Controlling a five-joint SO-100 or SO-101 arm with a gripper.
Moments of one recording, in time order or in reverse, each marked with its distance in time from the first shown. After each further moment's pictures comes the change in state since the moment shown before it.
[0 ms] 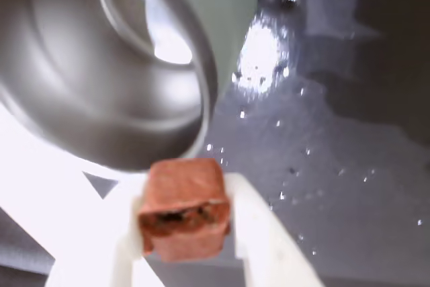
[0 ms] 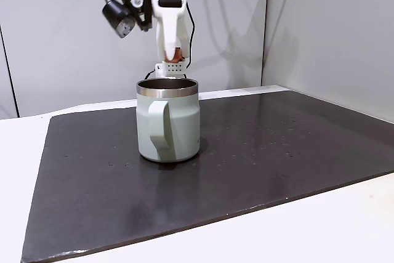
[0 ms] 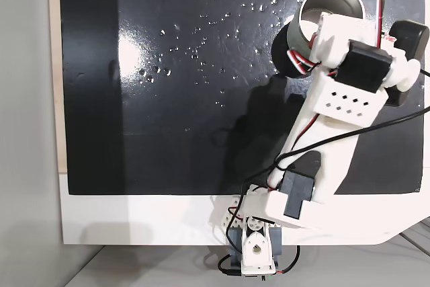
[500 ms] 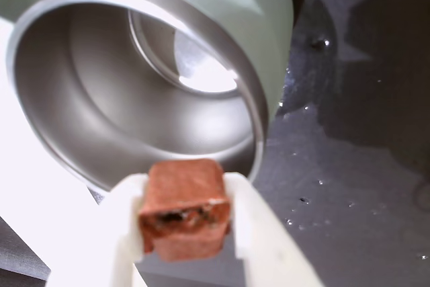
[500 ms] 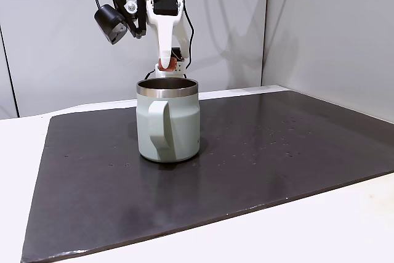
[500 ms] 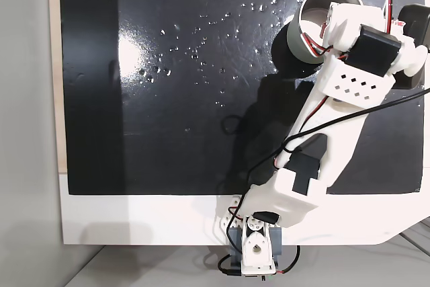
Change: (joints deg) arm 0.8 -9.2 -11.1 0.0 -4.7
